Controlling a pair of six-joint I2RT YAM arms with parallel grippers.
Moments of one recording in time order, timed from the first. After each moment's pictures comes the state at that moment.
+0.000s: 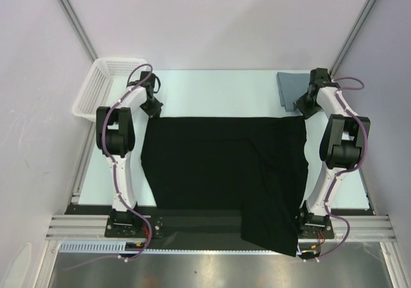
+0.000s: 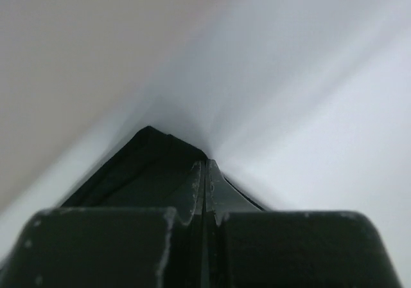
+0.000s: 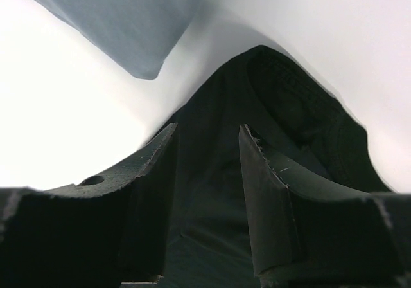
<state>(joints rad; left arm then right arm) -0.07 2.23 1.77 -0.75 -0.15 -0.87 -0.12 1.99 1.61 -0.71 0.09 0.86</state>
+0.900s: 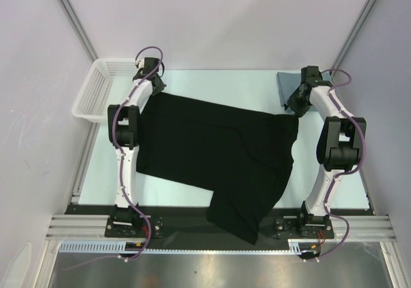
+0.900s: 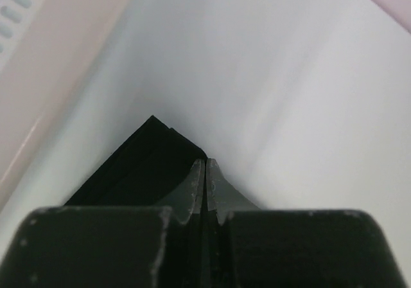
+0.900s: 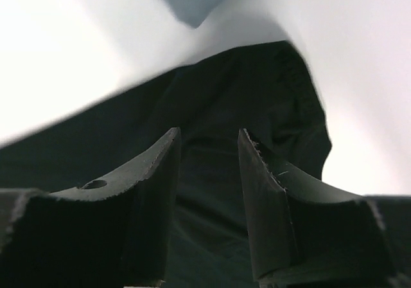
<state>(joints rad) -0.08 2.49 2.18 -0.50 -0.23 -0.58 -0.05 1.96 1.60 -0.71 0.05 0.70</state>
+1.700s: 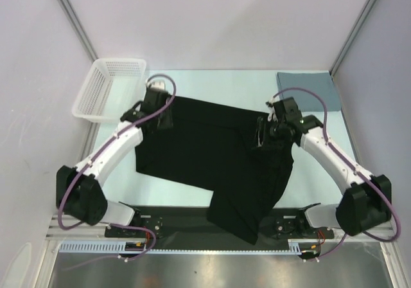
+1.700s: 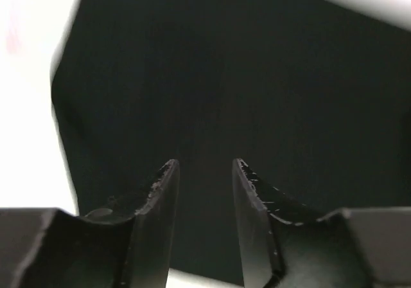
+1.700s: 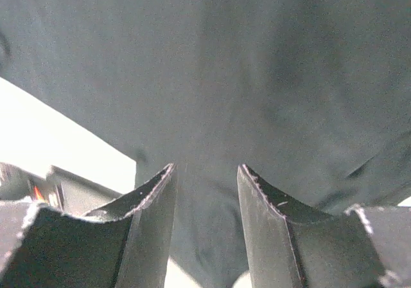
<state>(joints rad) -0.39 1.43 1.23 -0.55 -0.29 -0.36 0.34 1.34 1.10 -0.74 -0.25 0.41</state>
